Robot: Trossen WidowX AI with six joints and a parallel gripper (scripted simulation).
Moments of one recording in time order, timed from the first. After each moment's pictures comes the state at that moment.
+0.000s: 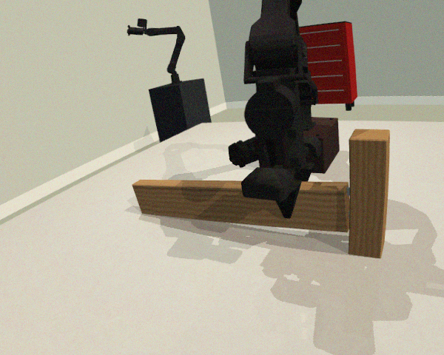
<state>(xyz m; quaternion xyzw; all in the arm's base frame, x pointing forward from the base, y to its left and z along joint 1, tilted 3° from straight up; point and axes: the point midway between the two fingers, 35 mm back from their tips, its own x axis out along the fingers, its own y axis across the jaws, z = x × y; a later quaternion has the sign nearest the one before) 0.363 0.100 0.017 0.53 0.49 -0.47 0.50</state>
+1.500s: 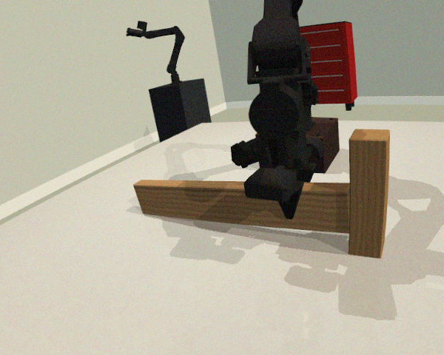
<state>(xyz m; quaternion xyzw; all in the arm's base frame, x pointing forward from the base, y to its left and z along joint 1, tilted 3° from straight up) 0.362 0.103 0.016 0.53 0.49 -0.47 0.50</state>
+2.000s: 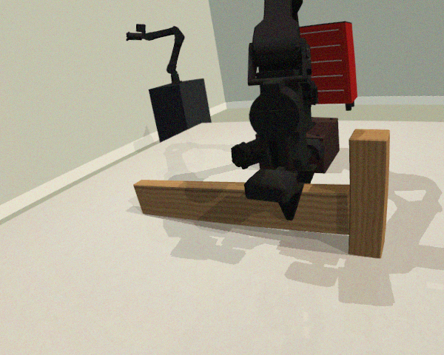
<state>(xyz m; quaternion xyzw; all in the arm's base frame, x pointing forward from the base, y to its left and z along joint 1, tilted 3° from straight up) 0.363 0.104 0.014 0.53 0.49 -0.47 0.50</state>
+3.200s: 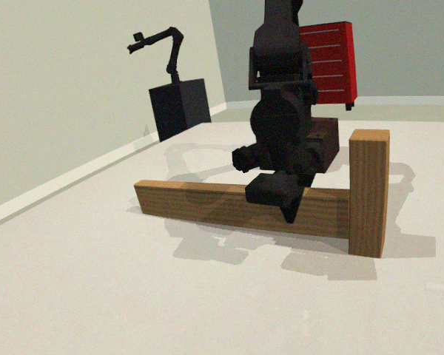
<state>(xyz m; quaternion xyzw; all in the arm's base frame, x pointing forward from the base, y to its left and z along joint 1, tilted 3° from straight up) 0.363 0.105 0.008 0.53 0.49 -0.47 0.50</state>
